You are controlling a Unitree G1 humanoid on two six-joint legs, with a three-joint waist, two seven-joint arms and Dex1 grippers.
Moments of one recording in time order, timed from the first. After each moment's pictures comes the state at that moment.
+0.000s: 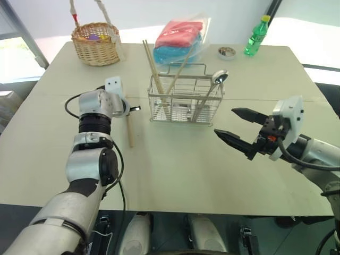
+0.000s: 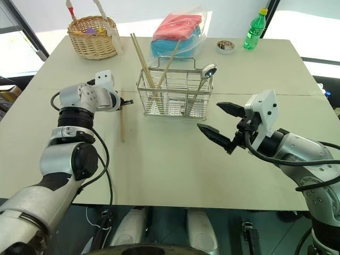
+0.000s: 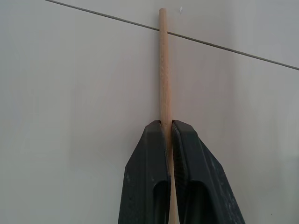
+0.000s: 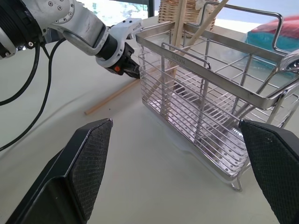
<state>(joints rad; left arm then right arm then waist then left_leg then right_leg) -1.15 0.24 0.34 0.78 -0.25 1.07 0.18 -0.12 -0.80 -0.33 -0.67 0.89 0.75 0.55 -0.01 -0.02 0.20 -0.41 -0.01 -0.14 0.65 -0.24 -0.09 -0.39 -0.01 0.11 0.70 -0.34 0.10</state>
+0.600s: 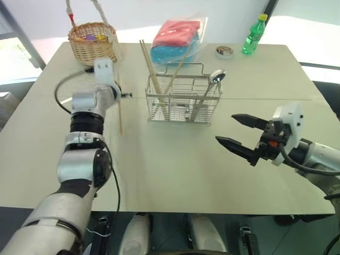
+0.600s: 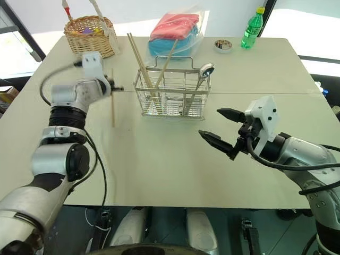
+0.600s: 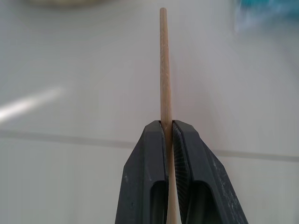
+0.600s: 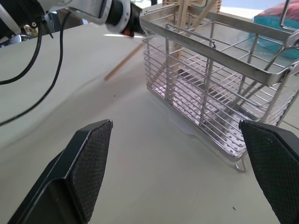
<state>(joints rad) -1.13 0.36 0.18 0.66 -0.15 0.66 -0.05 -0.06 -0.84 -0.37 -0.67 0.88 0.75 0.61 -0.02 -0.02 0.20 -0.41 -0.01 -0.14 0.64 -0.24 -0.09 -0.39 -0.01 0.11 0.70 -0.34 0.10</state>
